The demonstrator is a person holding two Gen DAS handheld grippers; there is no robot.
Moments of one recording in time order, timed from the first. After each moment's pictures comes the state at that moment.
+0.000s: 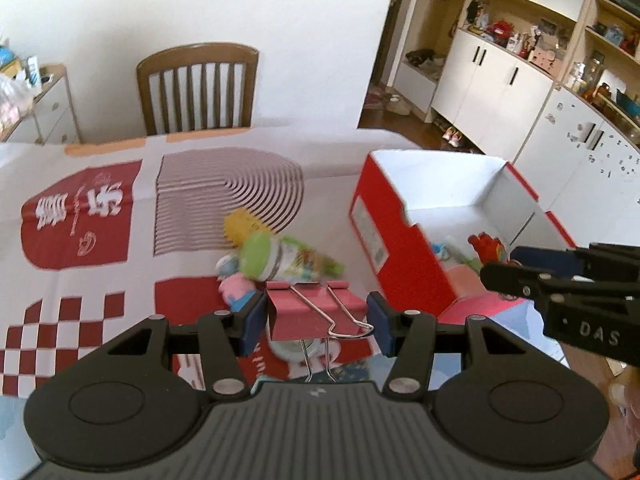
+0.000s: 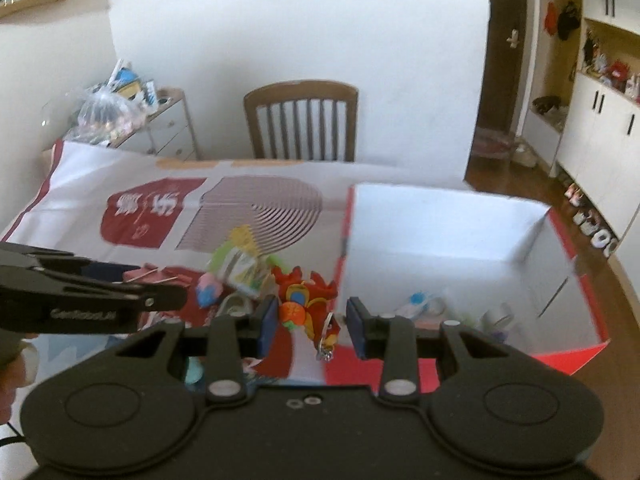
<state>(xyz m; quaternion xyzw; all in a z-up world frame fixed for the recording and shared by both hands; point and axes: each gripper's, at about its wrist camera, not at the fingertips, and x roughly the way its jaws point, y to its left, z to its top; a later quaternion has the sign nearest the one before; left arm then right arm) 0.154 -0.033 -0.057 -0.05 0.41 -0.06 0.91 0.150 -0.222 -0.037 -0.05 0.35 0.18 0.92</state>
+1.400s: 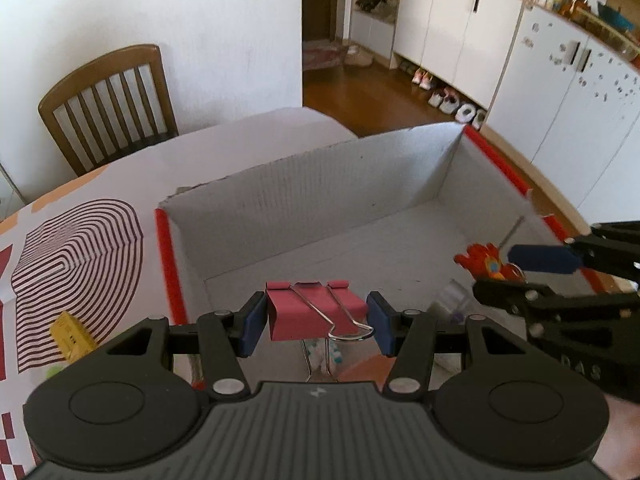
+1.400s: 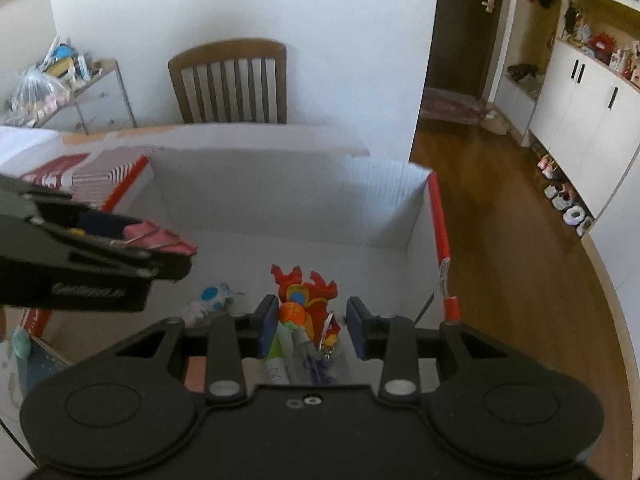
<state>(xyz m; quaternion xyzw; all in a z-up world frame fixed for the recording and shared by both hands) 0.310 -0.222 -0.107 0.04 0.46 -0.10 0.88 0.267 -0.362 -0.090 -0.07 0.41 0.15 0.90</state>
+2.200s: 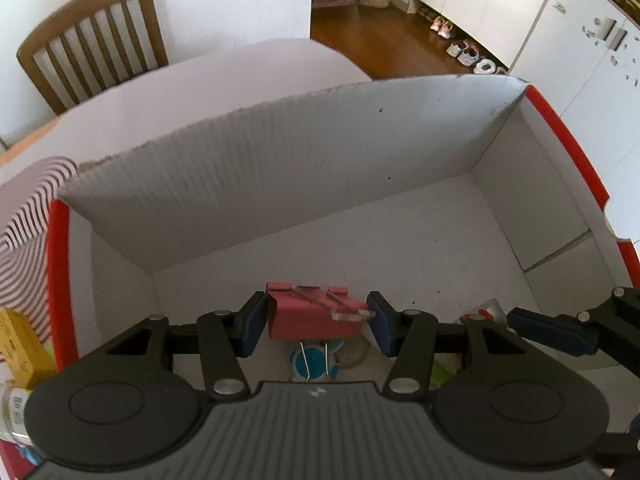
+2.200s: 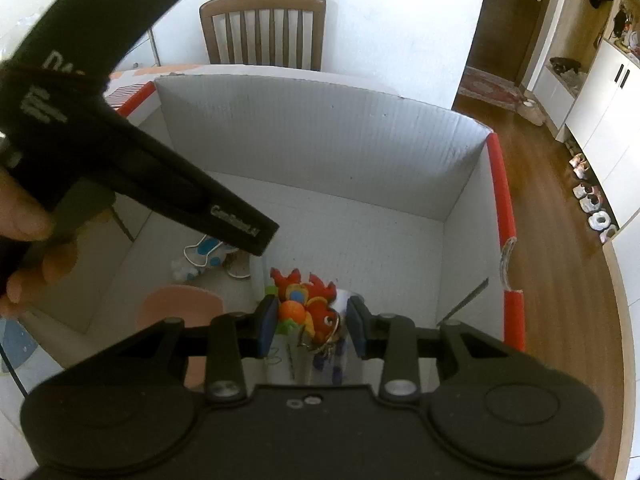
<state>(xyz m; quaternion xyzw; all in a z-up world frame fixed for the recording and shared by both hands) 0.371 -0.235 -0.158 0.02 0.55 -0.08 0.83 0.286 -0.353 -0.124 -0.12 0.46 0.19 0.86</state>
